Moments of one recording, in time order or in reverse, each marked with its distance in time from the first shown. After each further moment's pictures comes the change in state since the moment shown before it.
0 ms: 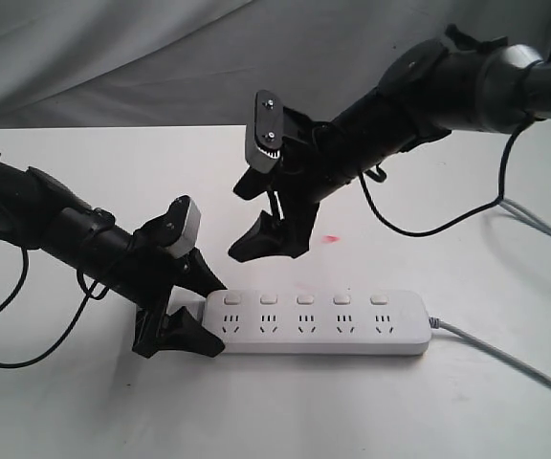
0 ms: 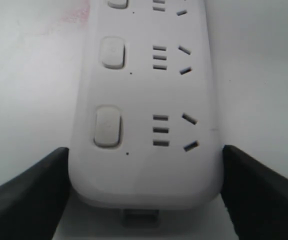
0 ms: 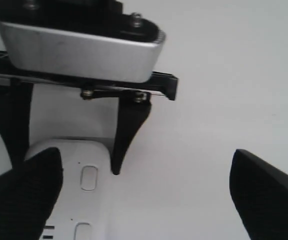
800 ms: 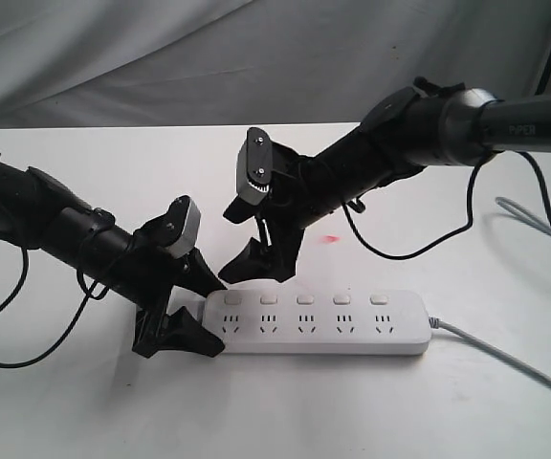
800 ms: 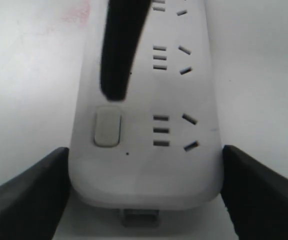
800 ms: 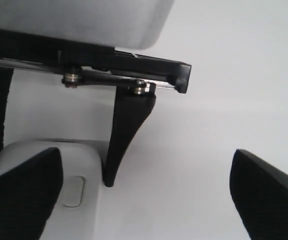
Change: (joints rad) left arm 0.000 0.000 0.000 0.000 0.000 0.000; right arm 0.012 0.111 0.000 0.112 -0.043 -0.135
